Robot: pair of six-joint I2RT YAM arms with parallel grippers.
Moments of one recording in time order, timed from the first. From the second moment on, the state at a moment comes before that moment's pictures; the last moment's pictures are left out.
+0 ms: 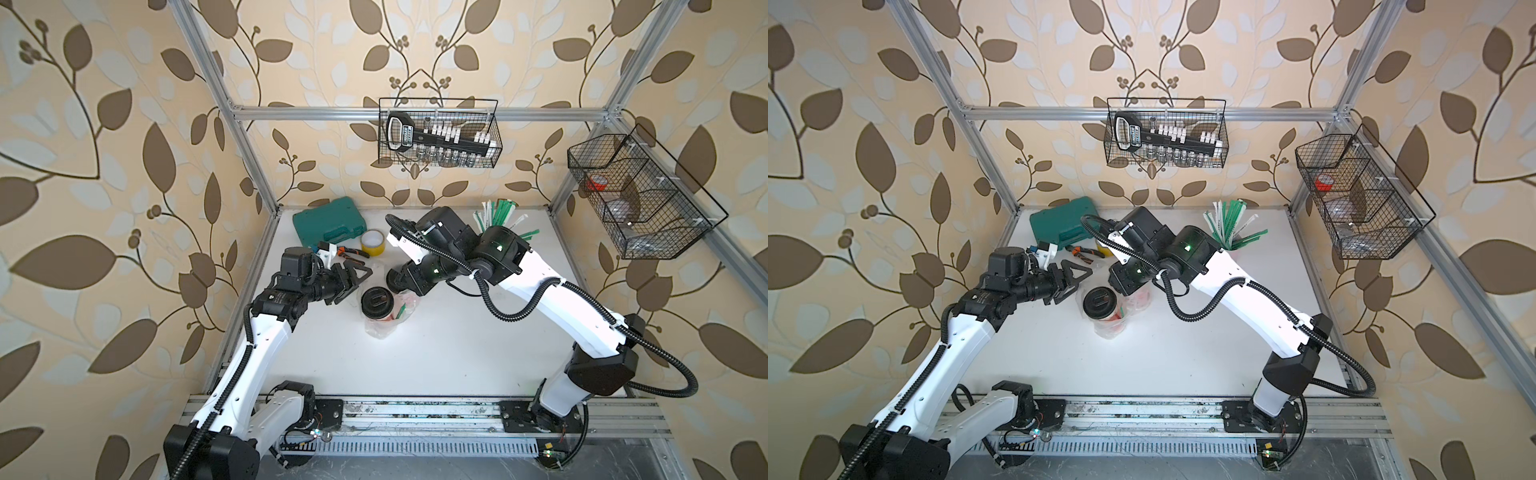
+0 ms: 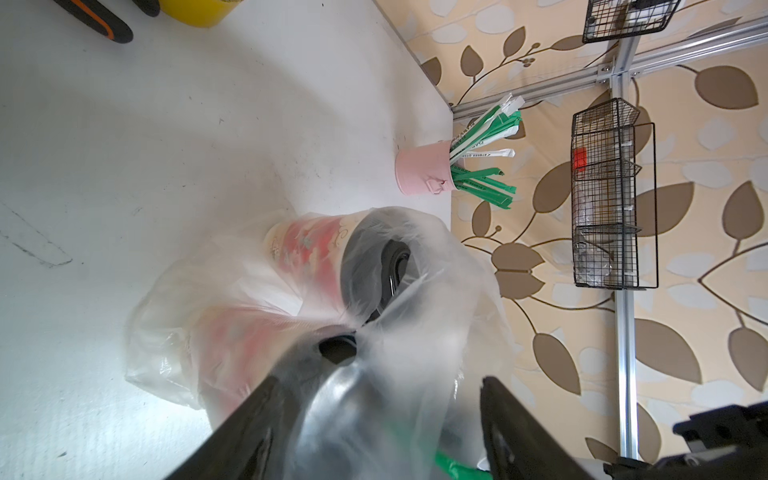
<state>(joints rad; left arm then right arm) -0.12 0.98 0.88 -0.53 0.71 -0.81 0.92 1.68 1.99 -1.16 -0.16 0.26</state>
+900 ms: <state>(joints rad) -0.11 1.00 0.88 -0.54 0.71 -0.81 0.13 1.54 1.49 -0.61 0.04 0.25</state>
